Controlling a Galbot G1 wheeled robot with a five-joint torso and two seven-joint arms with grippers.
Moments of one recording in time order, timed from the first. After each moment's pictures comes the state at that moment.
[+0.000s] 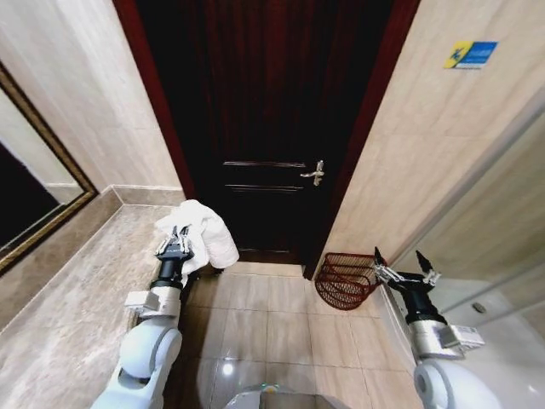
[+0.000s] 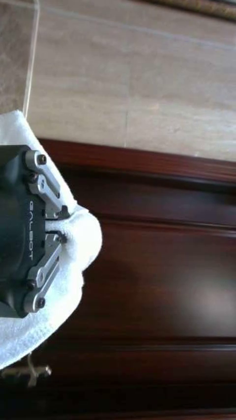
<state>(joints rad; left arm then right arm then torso) 1.54 -1.33 -0.61 -2.31 -0.29 -0.03 -0.16 -1.68 1.54 0.86 2.37 0.18 -0.08 -0.12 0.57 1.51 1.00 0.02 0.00</state>
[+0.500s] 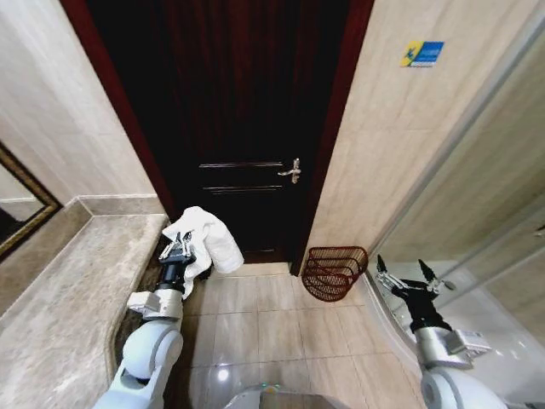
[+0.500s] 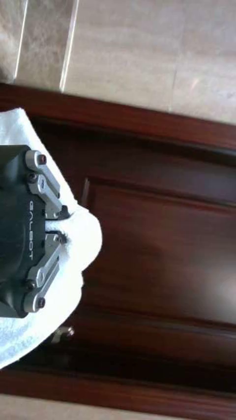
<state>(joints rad) 1.56 -1.30 -0.61 -2.27 -0.39 -0.01 -0.19 -1.76 1.58 0.88 2.39 0.20 -0.09 -0.11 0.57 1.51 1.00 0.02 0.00</state>
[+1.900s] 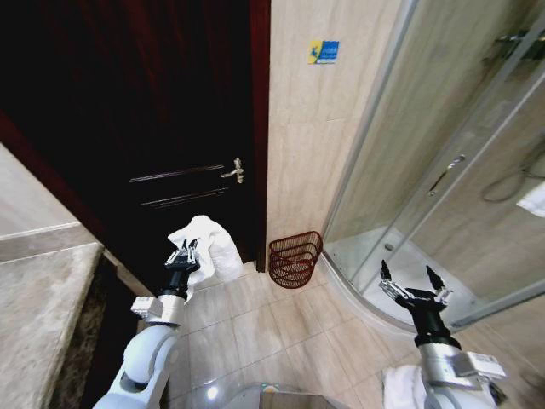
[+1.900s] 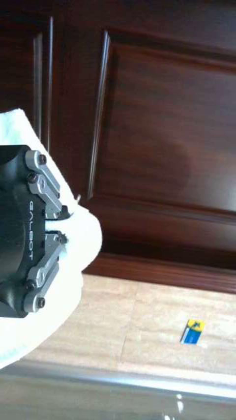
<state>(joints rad) 1.58 -1.27 -0.60 -2.24 -0.41 -0.07 -0.11 -1.83 1.61 0.87 2.43 0.19 0.00 -0.11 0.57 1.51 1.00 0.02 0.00</state>
